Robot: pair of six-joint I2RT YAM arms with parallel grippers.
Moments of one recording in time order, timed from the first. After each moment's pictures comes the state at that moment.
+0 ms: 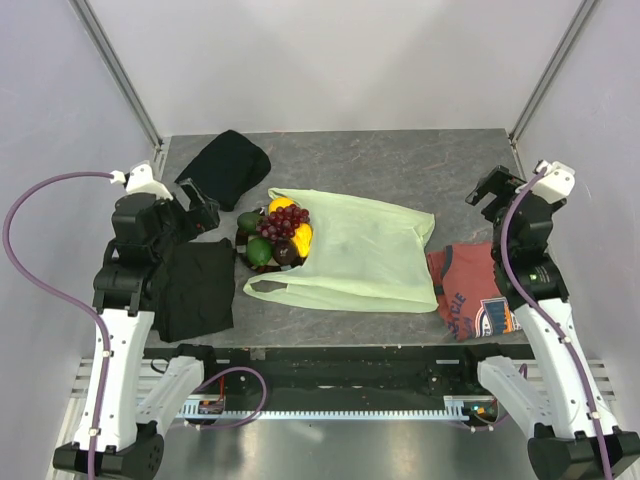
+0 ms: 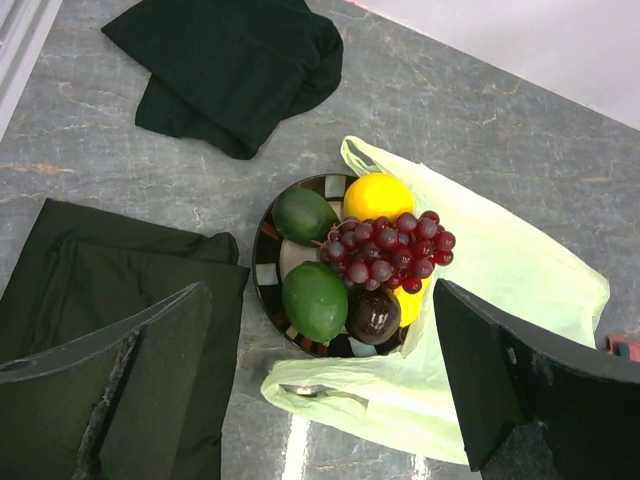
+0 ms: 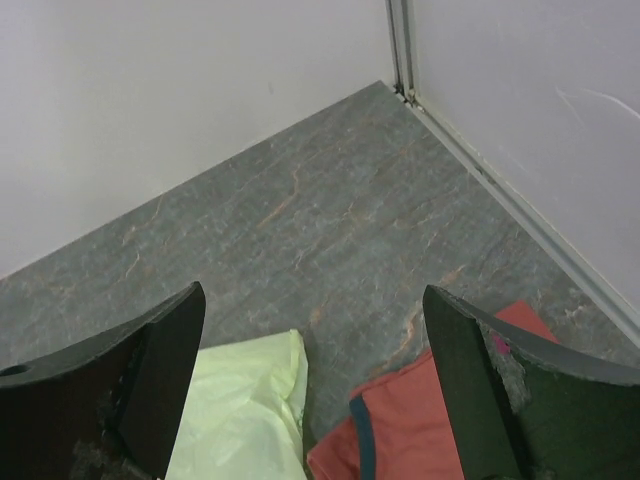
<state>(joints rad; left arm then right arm) -0.07 0.80 1.13 -0.70 -0.07 -0.40 0.12 0.82 0.92 -0.24 0.49 0.36</state>
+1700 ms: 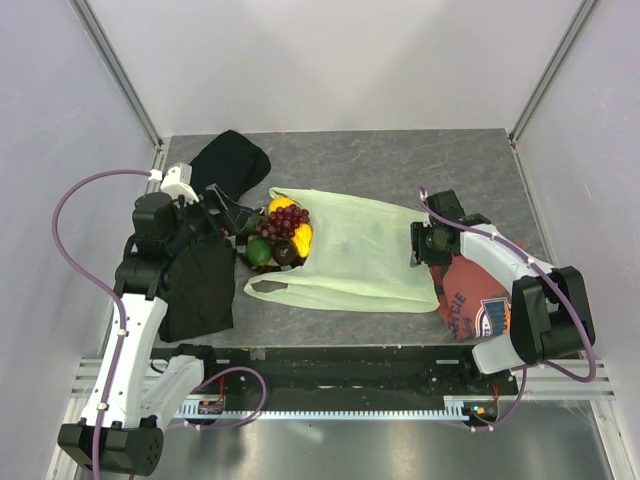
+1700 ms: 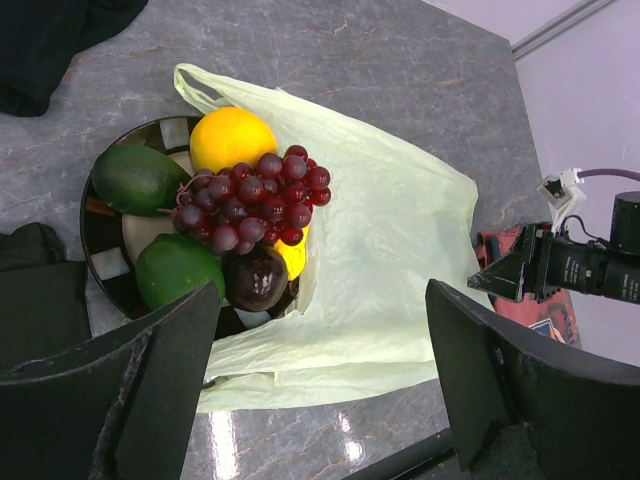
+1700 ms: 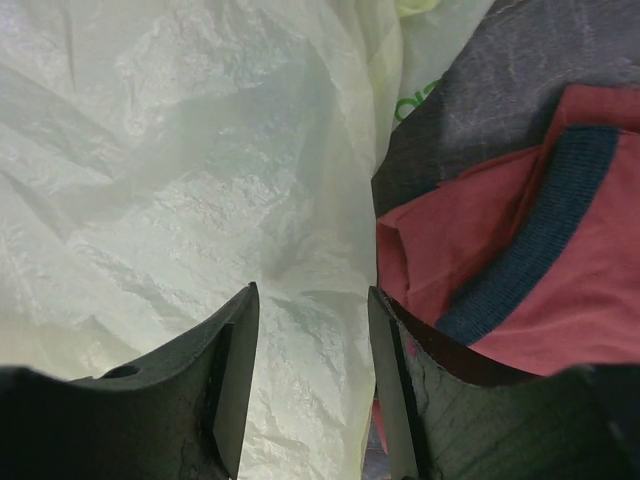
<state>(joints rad) -0.07 0.84 0.96 -0.49 0.32 -0.48 0.24 1.47 0.90 -0.58 -0.06 0.24</state>
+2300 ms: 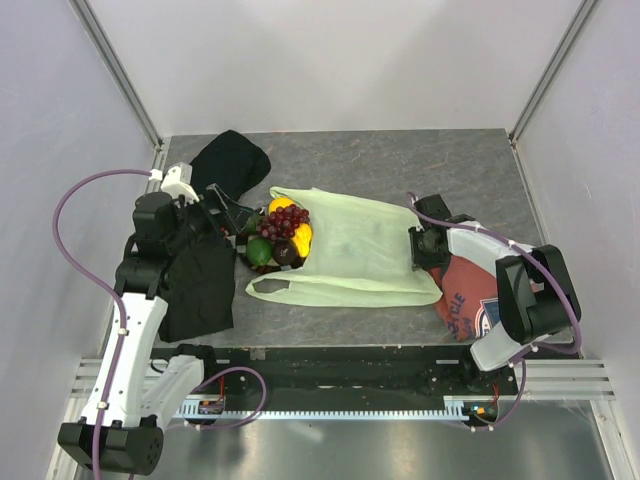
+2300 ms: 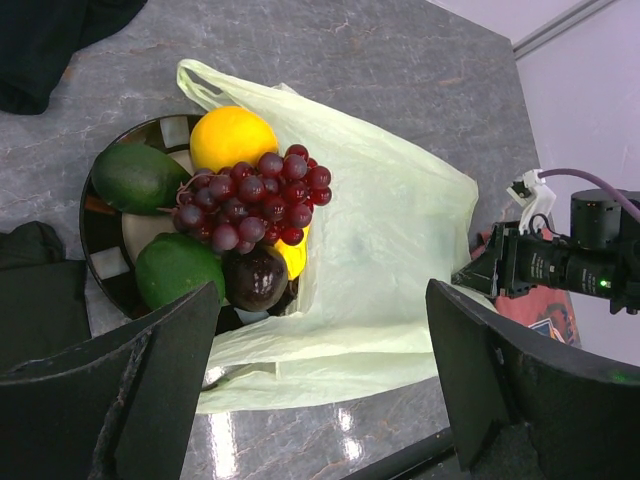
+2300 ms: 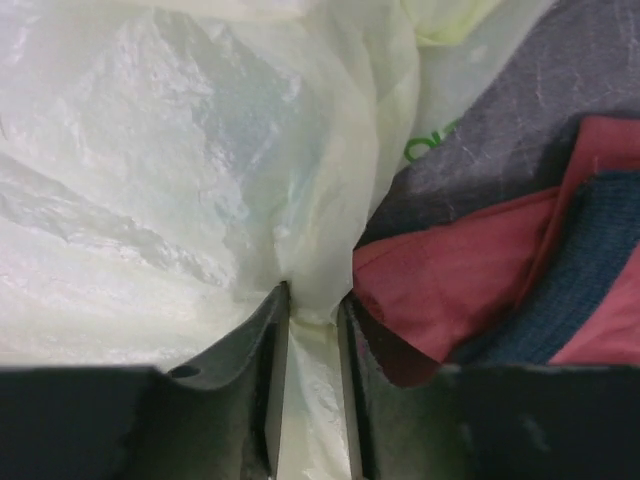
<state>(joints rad) -0.07 0.85 0.96 -0.49 0.32 -0.48 0.28 1.59 0.90 -0.51 0.04 0.26</state>
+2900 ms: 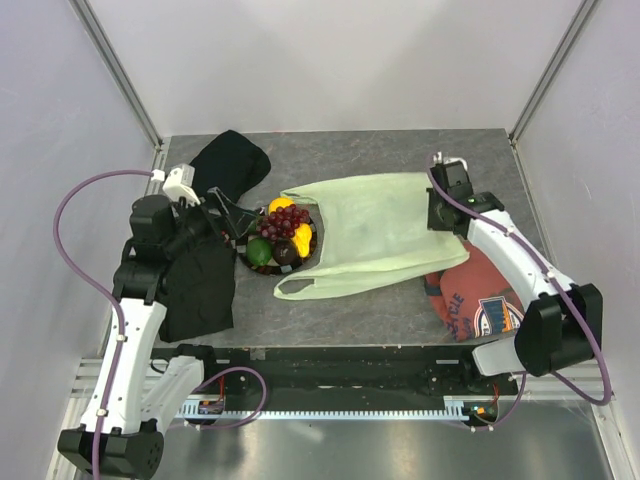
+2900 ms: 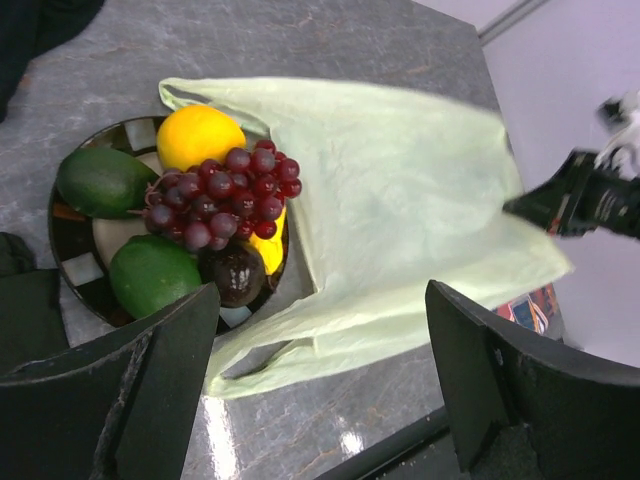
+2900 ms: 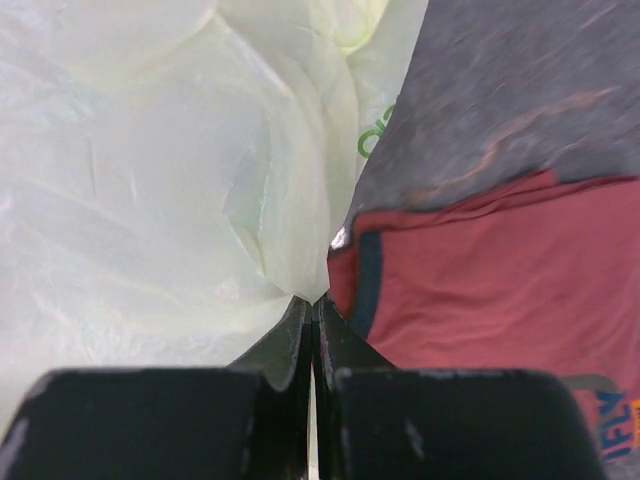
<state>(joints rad) -0.07 0.82 0.96 -0.49 0.39 -0.47 0.28 1.42 1.13 -0.66 0.27 0.27</state>
